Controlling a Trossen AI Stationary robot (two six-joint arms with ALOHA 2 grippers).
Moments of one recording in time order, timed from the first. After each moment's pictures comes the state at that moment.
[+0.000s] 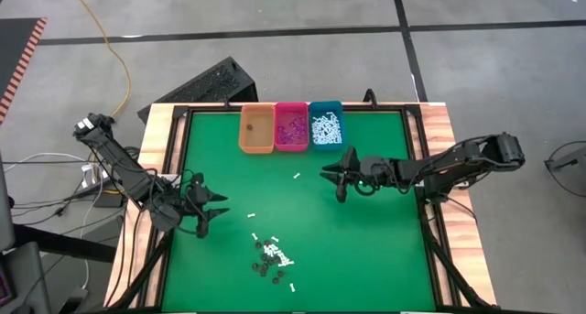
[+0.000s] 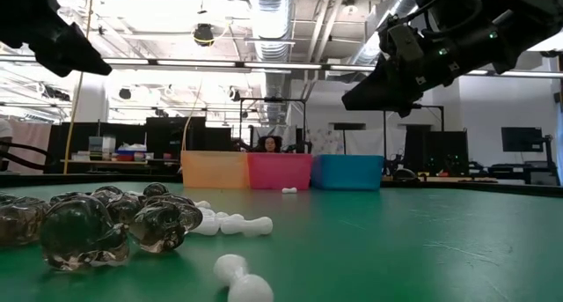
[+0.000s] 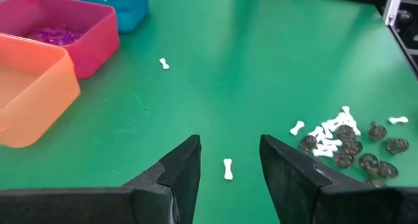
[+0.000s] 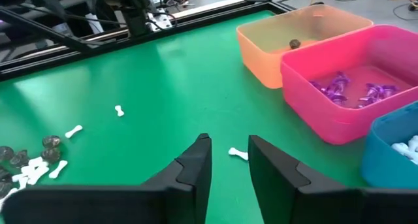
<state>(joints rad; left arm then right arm) -0.77 0.72 0.44 -0.34 -0.82 -0.63 -0.01 1.23 0.44 0.50 0.24 0.25</state>
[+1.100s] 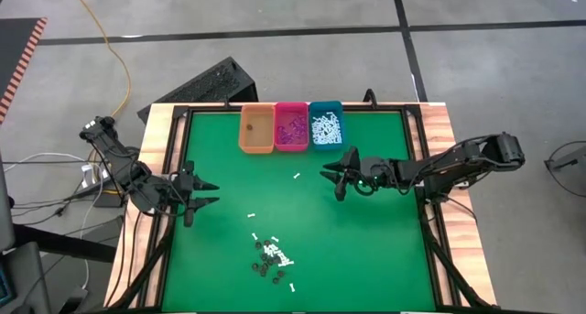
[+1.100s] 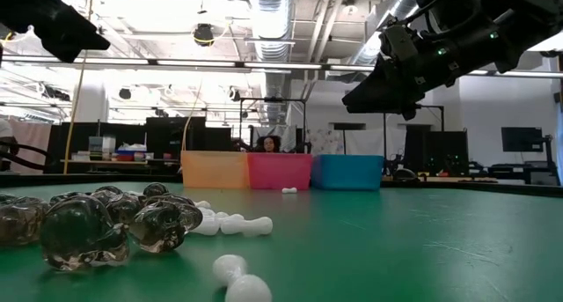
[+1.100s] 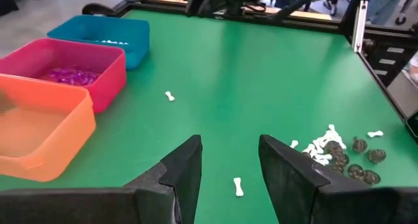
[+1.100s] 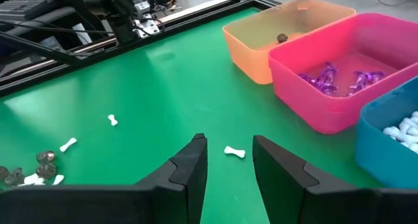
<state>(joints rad) -0.77 0.42 0.44 -0.45 -0.82 -0.45 0.00 1.23 0.44 0.49 0.29 0.34</state>
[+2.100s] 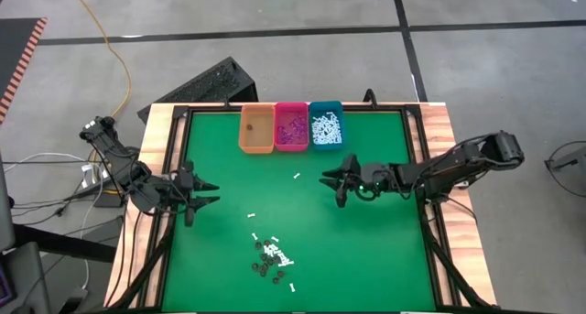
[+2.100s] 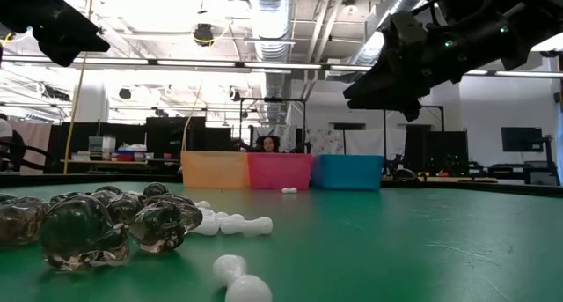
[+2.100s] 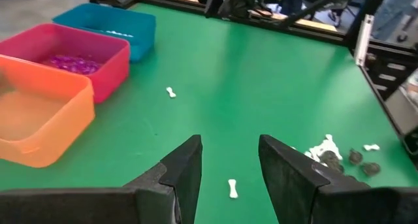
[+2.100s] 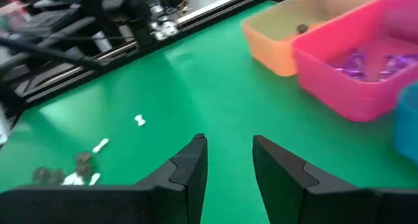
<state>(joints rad) -0.77 0.43 0.44 -0.46 -0.84 -0.54 0.06 1.23 0.44 0.50 0.30 0.44</state>
